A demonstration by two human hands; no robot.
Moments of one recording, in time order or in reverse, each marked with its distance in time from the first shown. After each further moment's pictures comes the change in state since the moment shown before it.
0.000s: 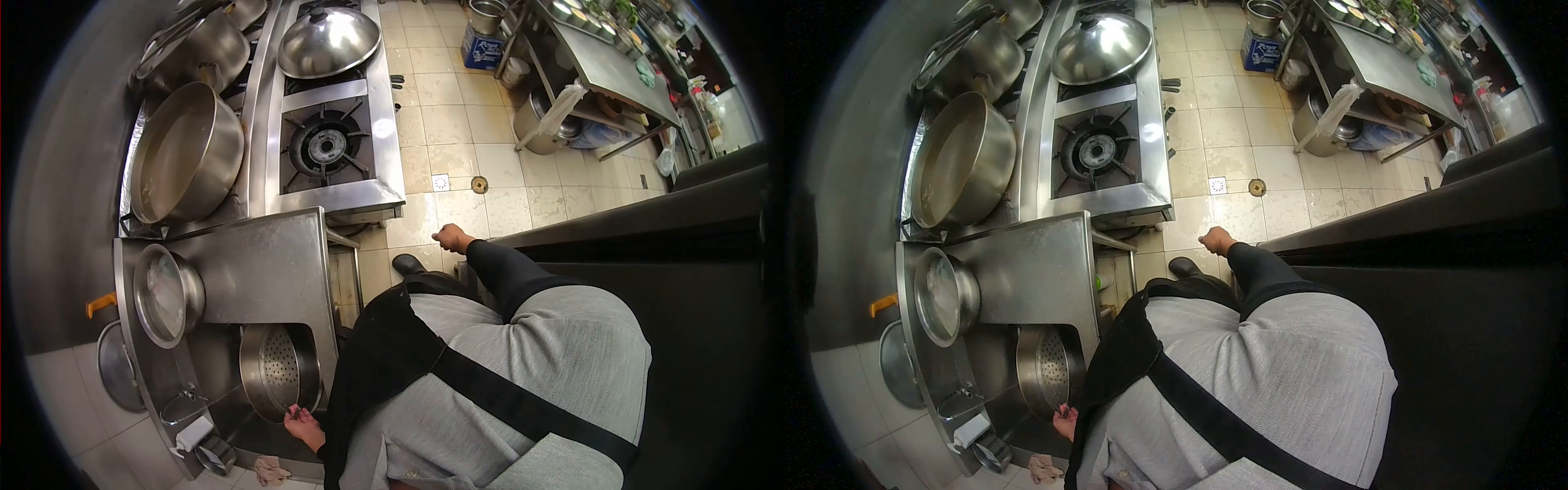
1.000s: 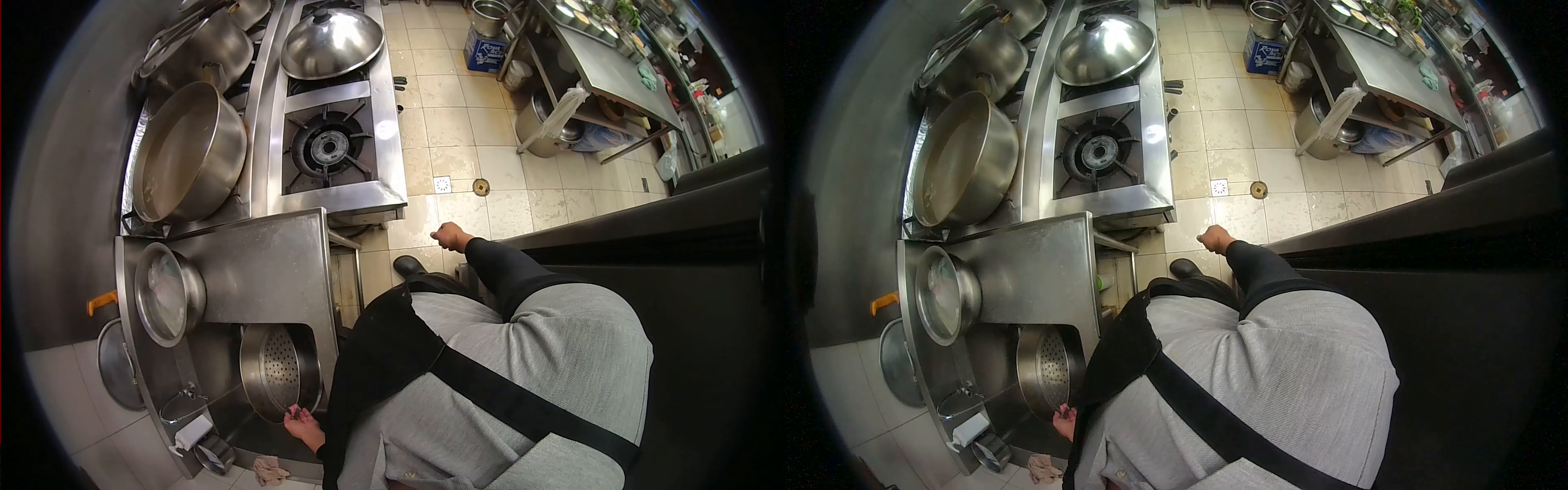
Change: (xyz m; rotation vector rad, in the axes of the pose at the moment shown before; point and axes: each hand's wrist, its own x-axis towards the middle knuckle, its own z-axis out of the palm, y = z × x) left_hand -0.001 -0.005 0.003 0.037 0.020 0.071; right_hand 0.008 -0.011 -0.001 -0.008 -0.010 -0.014
